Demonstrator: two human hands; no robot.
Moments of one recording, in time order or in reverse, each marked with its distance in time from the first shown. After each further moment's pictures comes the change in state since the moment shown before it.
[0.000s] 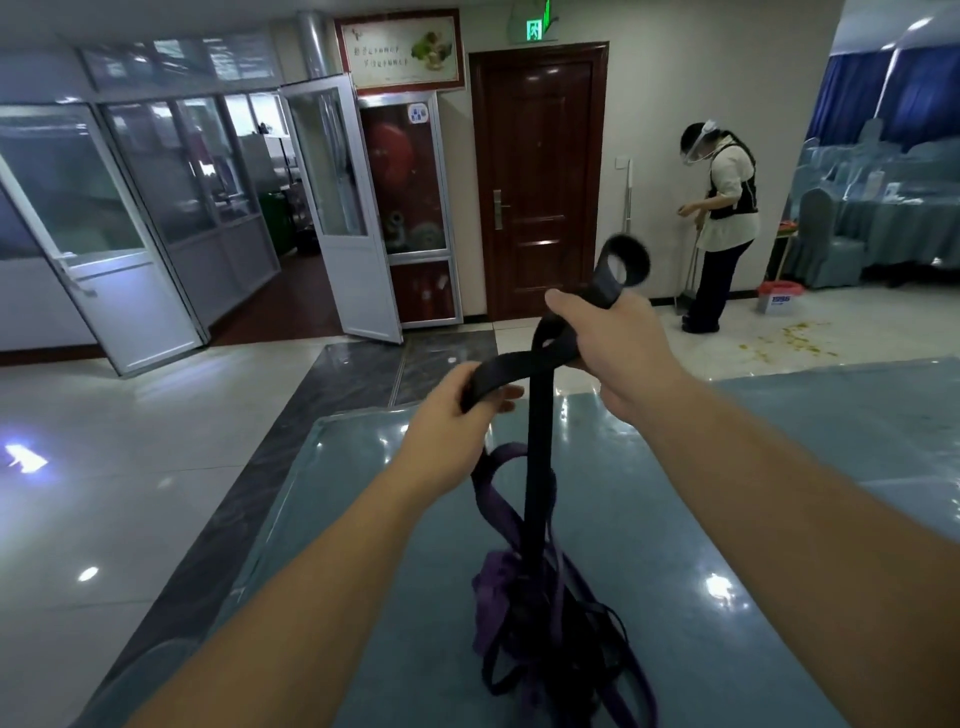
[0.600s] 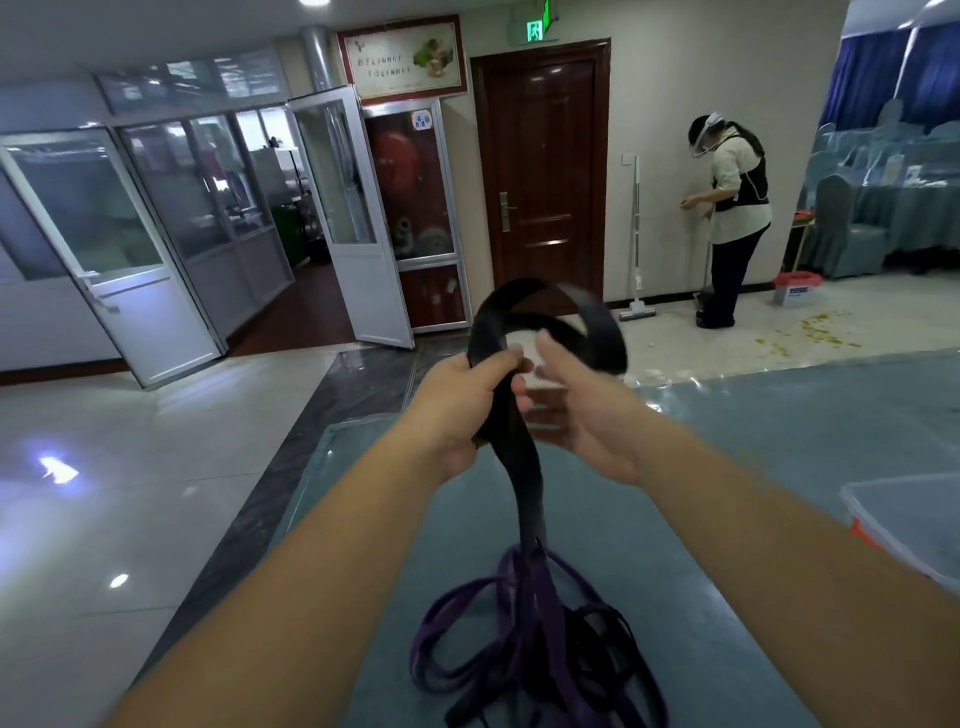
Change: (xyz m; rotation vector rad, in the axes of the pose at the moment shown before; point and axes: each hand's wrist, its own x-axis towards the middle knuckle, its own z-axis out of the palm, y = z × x) left_hand 0.008 0.064 0.018 -0.427 -0.009 -0.336; right_hand -0.026 0.032 -0.020 0.104 -0.435 0.246
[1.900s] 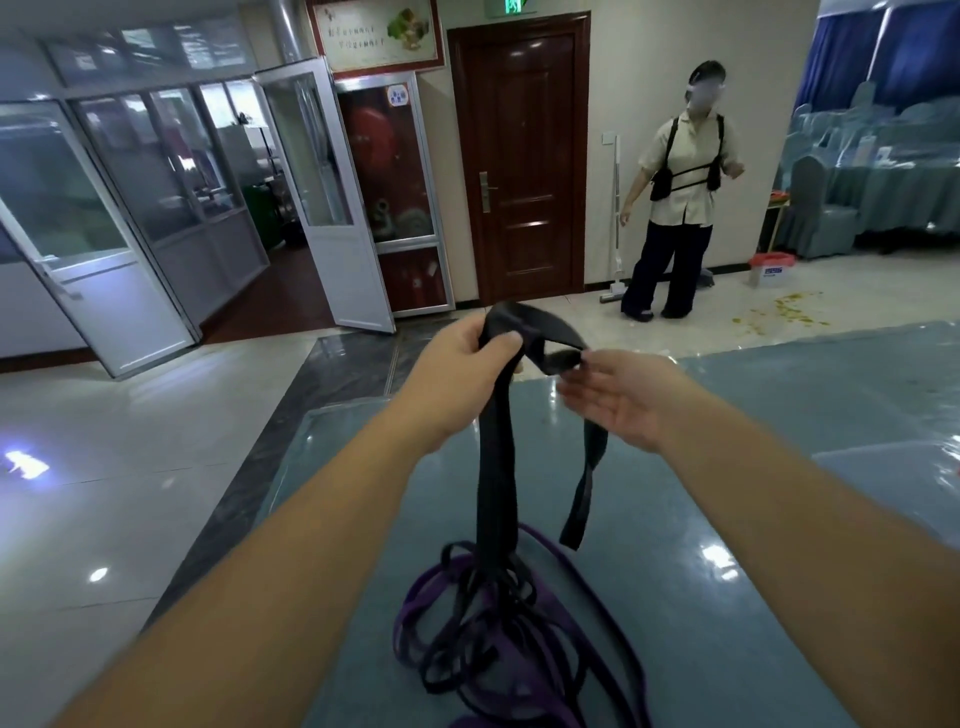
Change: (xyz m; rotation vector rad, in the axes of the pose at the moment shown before) left_hand 0.010 -0.009 0.008 0.464 -0.035 0.326; right_hand 0.004 0.010 -0.057 0.198 0.446 0.218
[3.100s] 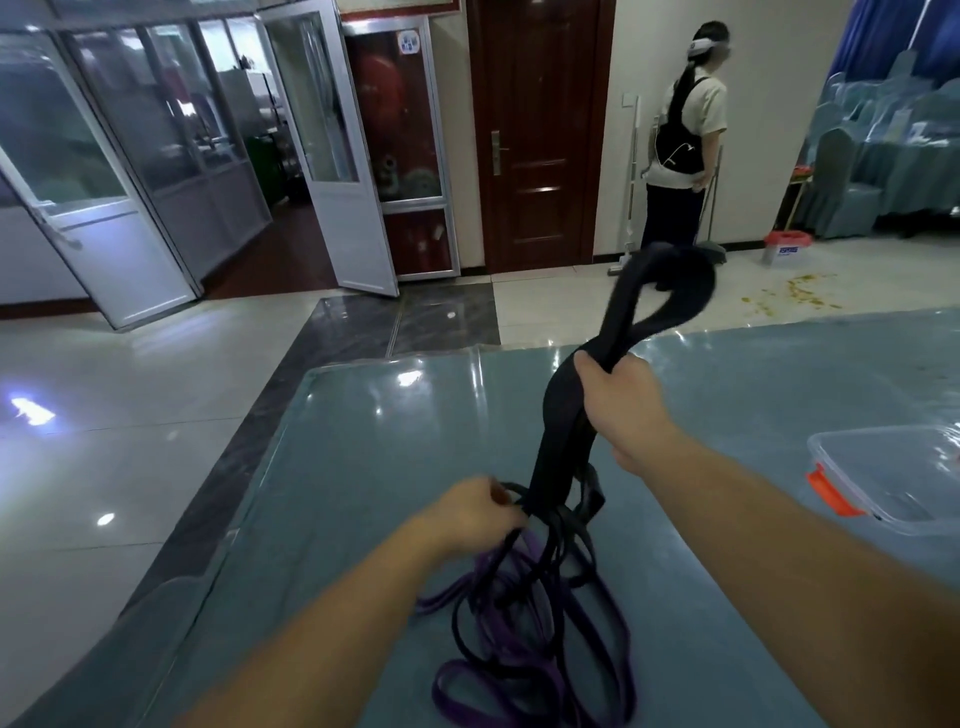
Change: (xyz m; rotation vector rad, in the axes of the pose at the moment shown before) left_hand -0.067 -0.135 0.045 0.437 -0.408 -0.533; right_hand 0.008 0.060 0.009 -0.432 0.162 -0.301
